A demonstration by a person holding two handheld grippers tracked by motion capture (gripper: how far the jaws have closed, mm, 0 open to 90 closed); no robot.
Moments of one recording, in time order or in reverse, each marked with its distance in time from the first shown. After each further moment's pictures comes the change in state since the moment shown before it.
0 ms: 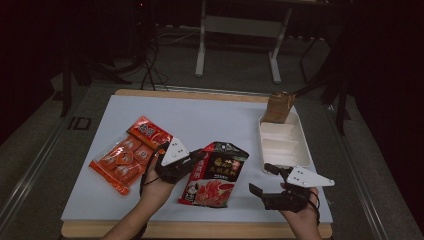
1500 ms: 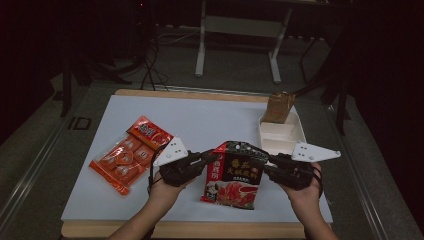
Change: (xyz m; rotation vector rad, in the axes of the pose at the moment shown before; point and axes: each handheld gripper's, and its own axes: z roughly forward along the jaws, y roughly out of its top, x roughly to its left) left arm -0.013 0.015 -0.007 -0.182 -0.193 -0.111; right arm -0.014 0.064 0.003 -0.029 0.174 -0.020
